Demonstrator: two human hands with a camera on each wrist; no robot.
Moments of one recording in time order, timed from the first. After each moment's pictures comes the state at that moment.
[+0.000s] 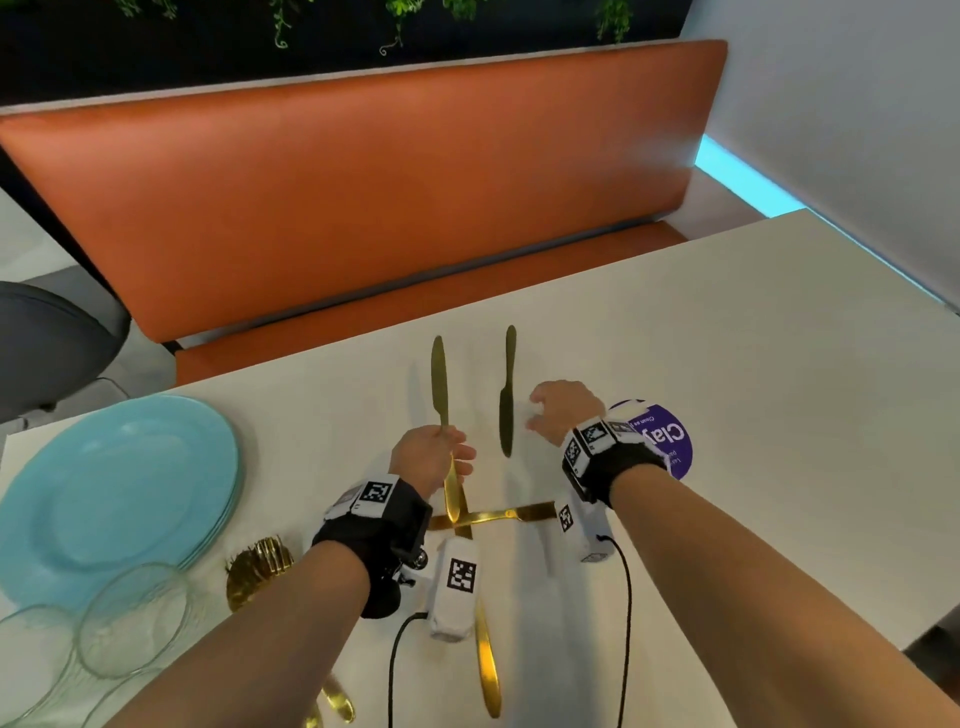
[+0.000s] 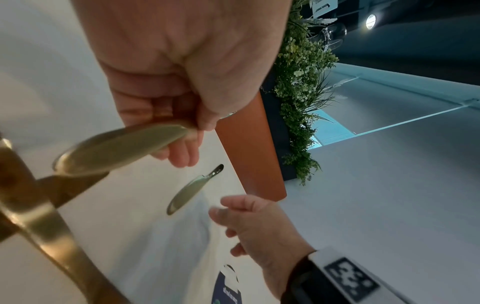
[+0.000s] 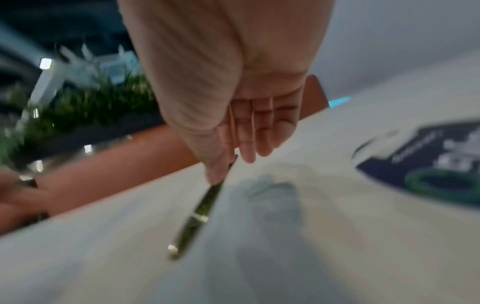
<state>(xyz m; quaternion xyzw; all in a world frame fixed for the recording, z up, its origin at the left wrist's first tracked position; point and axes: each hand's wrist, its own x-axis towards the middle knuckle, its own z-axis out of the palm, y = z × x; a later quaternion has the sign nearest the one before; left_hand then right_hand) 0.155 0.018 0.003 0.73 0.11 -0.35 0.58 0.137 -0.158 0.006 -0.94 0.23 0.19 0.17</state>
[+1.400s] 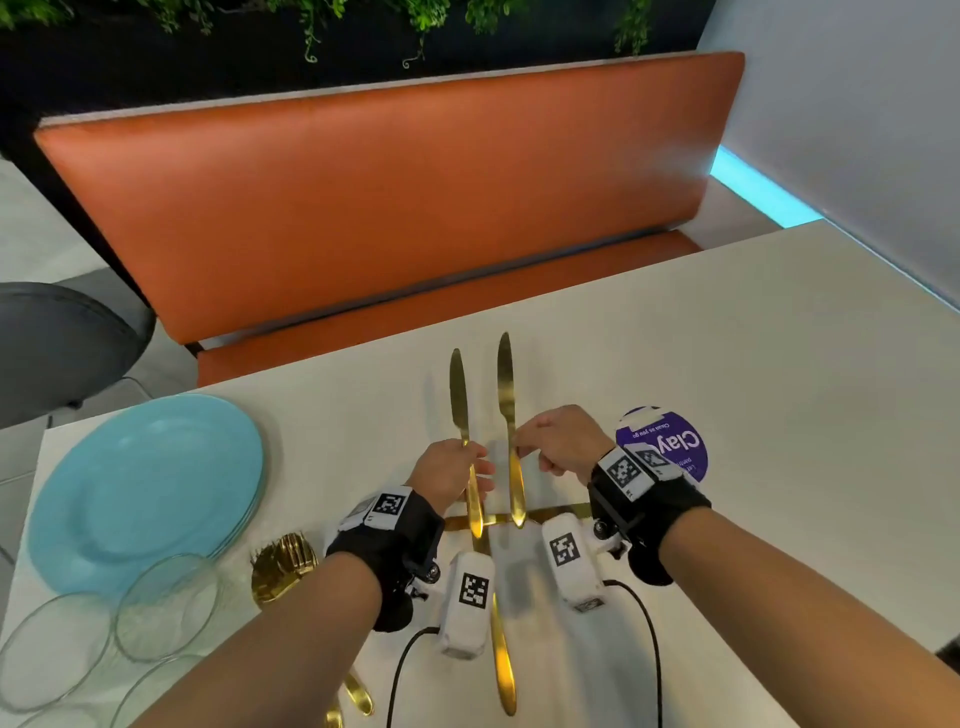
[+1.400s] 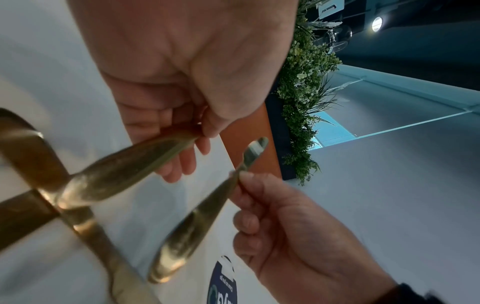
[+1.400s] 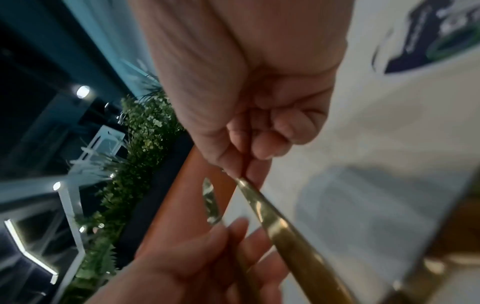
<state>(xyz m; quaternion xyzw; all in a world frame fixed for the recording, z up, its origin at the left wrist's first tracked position) 0.144 0.027 0.011 0.71 0.09 -0.38 0.59 0.115 -0.123 0.028 -0.80 0.28 0.17 0.50</state>
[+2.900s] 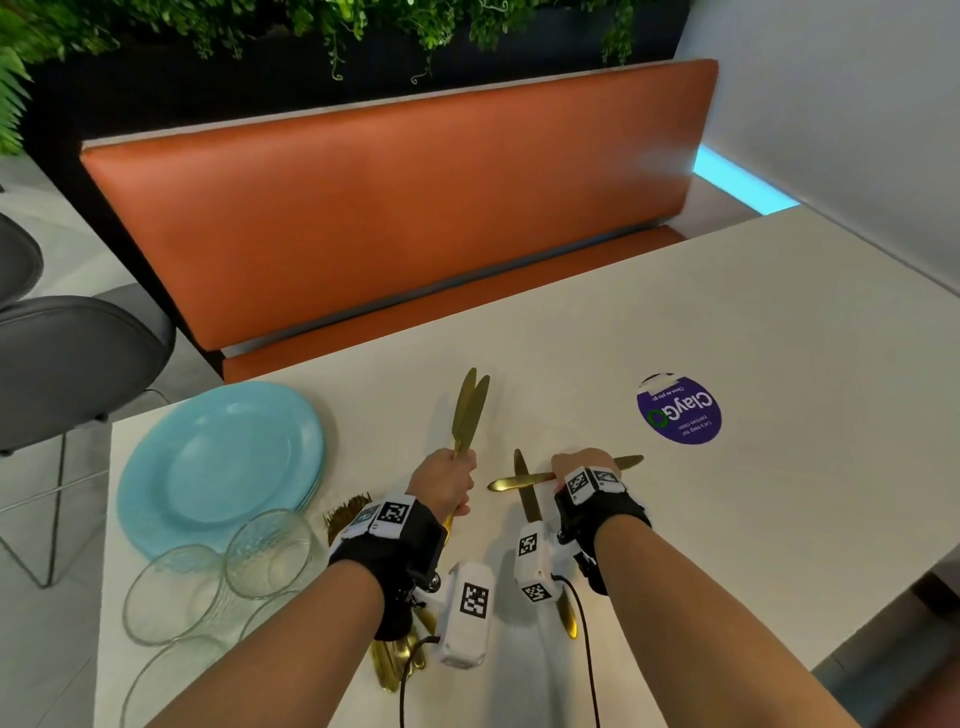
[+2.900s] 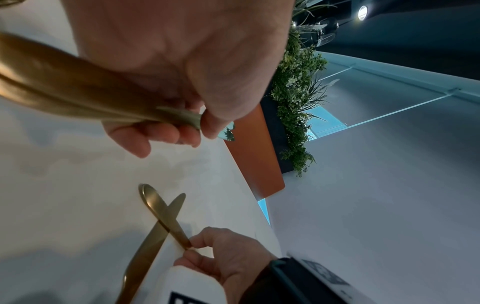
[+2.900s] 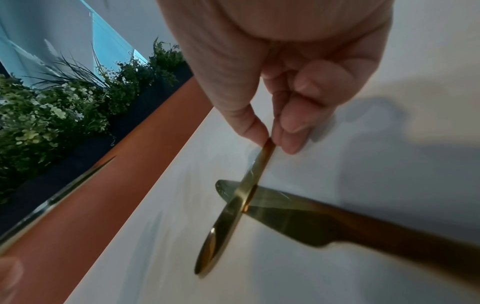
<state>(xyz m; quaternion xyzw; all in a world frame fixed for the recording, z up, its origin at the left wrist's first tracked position) 0.118 0.106 0.000 0.77 0.07 -0.37 0.51 0.062 -0.059 -0.030 -0.94 0.22 0.26 0.04</state>
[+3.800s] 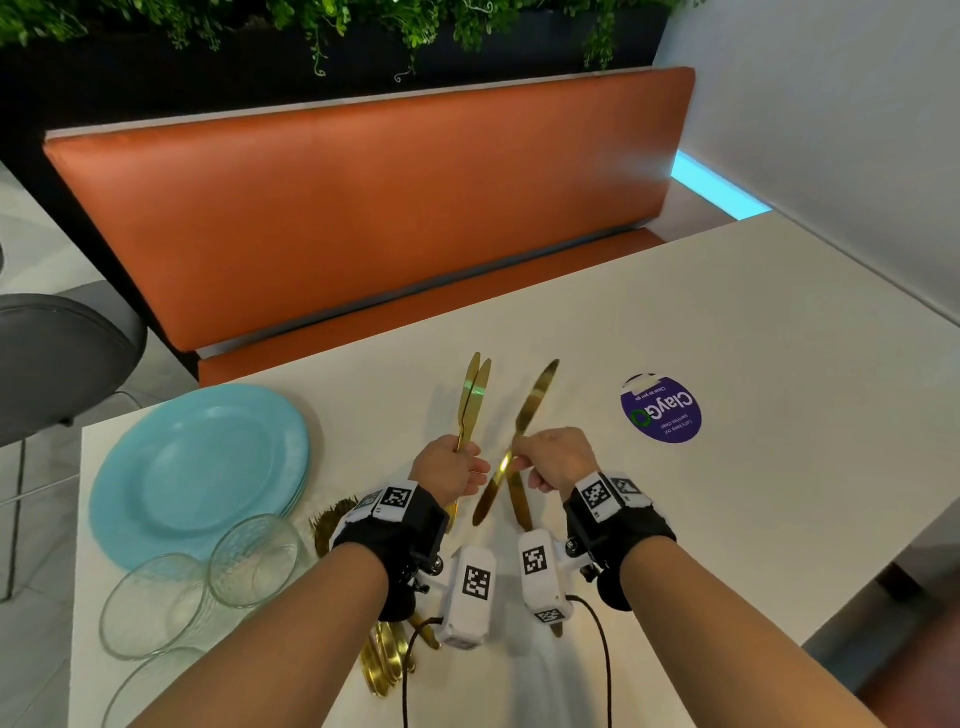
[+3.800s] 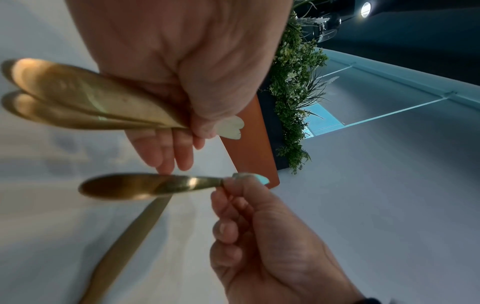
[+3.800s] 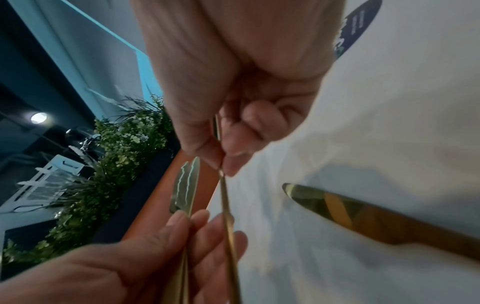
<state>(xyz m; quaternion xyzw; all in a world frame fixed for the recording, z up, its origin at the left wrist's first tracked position) 0.127 0.091 0.005 0.74 0.02 -0.39 0.55 0.070 -0.037 0.013 -0.71 0.42 0.06 0.56</state>
